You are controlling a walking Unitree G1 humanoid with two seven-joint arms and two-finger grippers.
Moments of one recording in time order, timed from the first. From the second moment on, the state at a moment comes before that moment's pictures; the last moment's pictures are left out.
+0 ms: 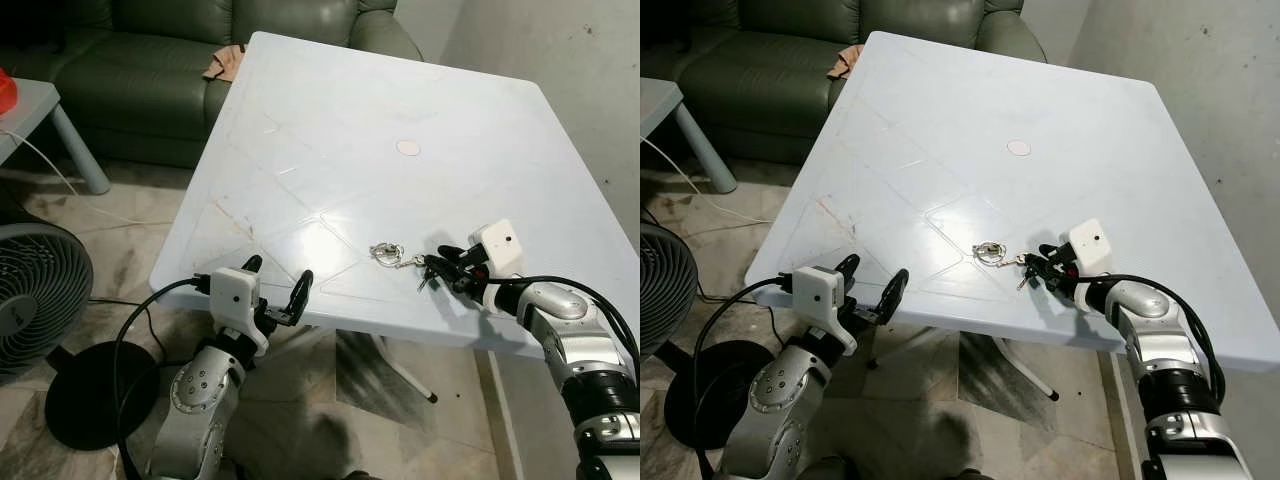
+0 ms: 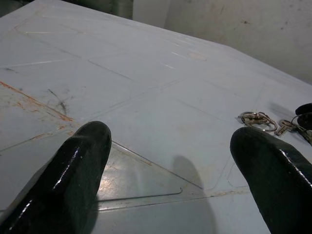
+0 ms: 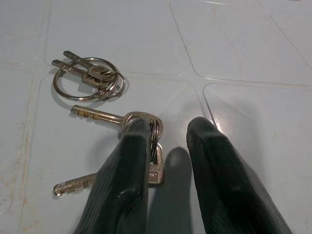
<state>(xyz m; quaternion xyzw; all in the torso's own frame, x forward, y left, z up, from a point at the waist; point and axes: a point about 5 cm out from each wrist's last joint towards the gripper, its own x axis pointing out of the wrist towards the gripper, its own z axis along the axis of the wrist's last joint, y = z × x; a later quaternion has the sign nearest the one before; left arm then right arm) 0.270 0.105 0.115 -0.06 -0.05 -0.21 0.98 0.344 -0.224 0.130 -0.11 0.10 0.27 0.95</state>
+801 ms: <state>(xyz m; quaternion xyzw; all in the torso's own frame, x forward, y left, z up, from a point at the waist) 0.270 0.104 0.115 -0.06 -0.05 -0.21 0.98 0.342 -0.231 0.133 -0.11 0.11 0.29 0.94</state>
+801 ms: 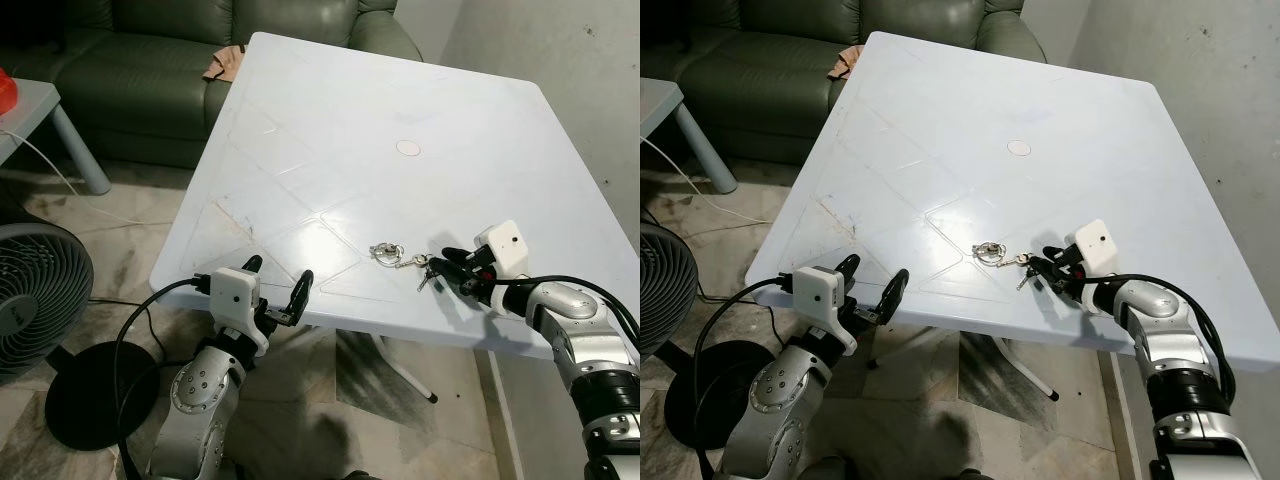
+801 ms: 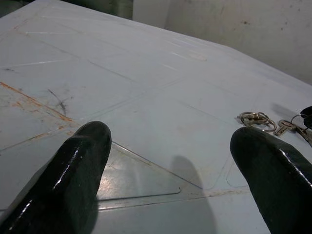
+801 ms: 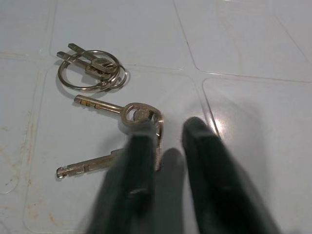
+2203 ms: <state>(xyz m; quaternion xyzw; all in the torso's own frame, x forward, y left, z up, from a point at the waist) 0.270 0.104 0.115 -0.06 -0.05 -0.21 0.98 0.340 -0.225 0.127 -0.08 0.12 0.30 0.94</state>
